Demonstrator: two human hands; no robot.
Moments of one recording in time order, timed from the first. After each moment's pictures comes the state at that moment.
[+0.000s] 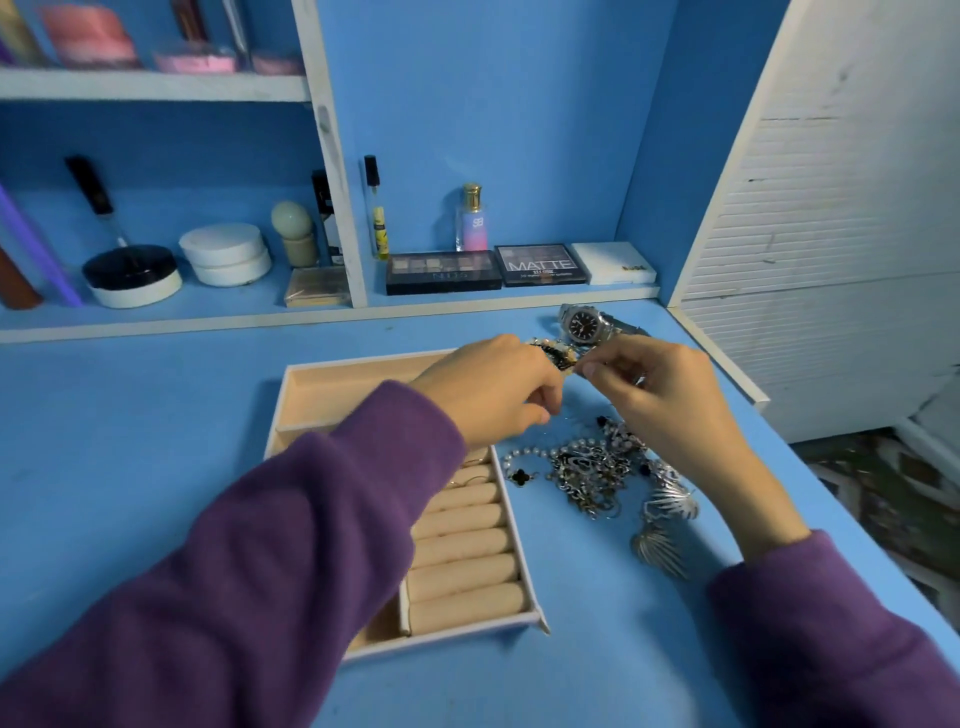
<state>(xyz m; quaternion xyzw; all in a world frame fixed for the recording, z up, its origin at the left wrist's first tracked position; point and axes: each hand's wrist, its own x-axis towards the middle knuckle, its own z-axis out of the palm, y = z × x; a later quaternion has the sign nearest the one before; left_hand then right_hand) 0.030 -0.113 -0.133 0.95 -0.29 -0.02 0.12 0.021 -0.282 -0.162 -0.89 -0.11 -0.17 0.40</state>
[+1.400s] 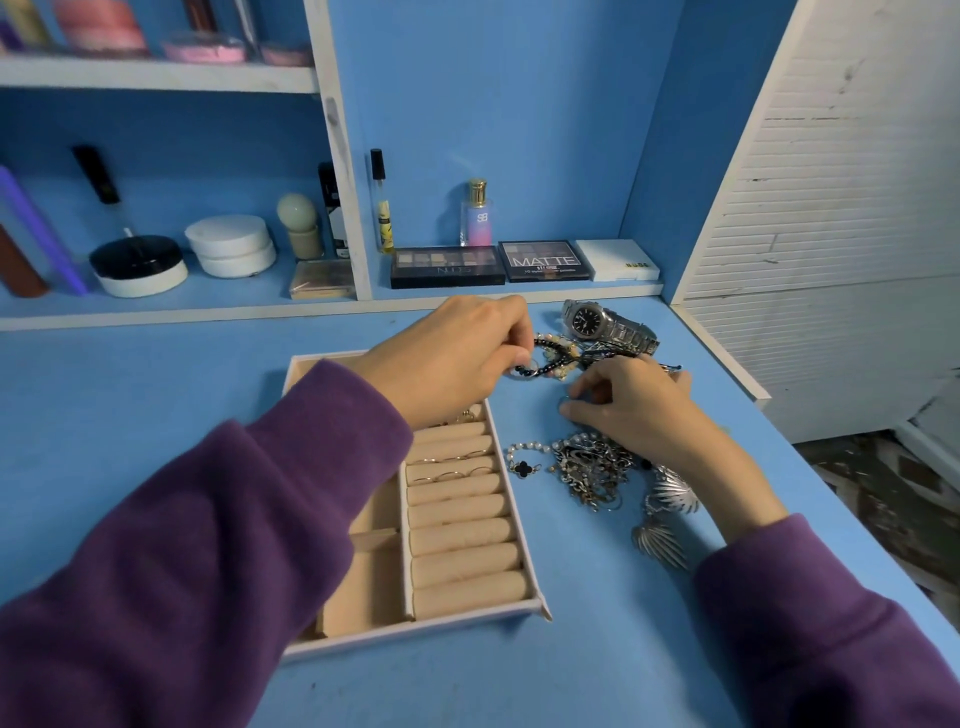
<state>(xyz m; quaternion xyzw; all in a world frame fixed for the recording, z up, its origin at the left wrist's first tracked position) 0.015 -0.090 -0.108 0.94 -0.25 0.03 0.22 0.030 -0.274 -0.169 -0.97 -0.07 -0.02 0.24</state>
